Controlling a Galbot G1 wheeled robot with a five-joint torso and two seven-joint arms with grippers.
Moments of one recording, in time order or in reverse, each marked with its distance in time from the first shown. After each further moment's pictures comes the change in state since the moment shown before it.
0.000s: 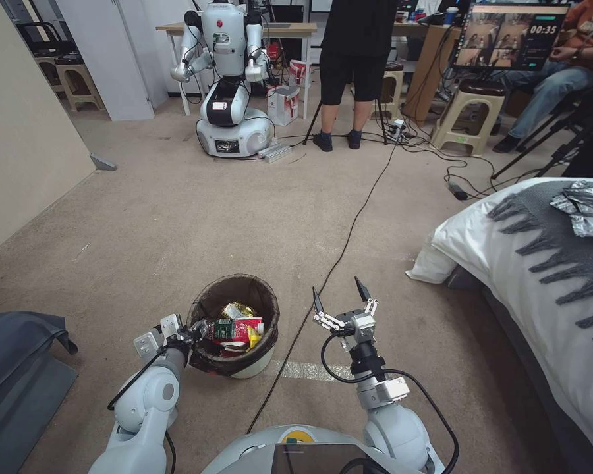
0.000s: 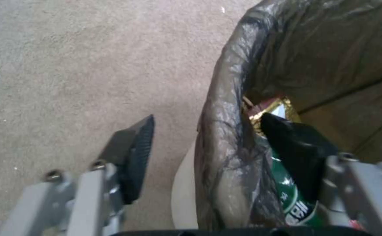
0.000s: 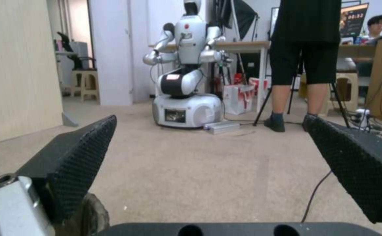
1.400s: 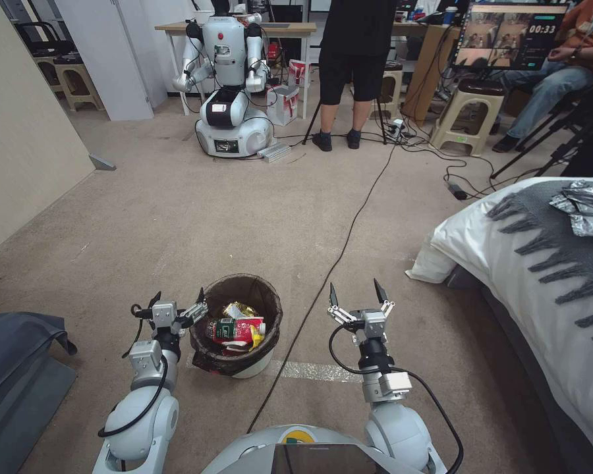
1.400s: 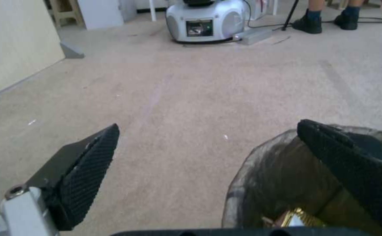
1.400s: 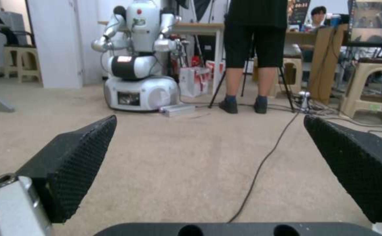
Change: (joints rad) left arm 0.048 0.012 0.058 -0.135 0.377 -0.206 0.185; right arm 0.005 0.008 0.004 0.009 -0.043 -0.014 0.063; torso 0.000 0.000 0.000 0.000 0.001
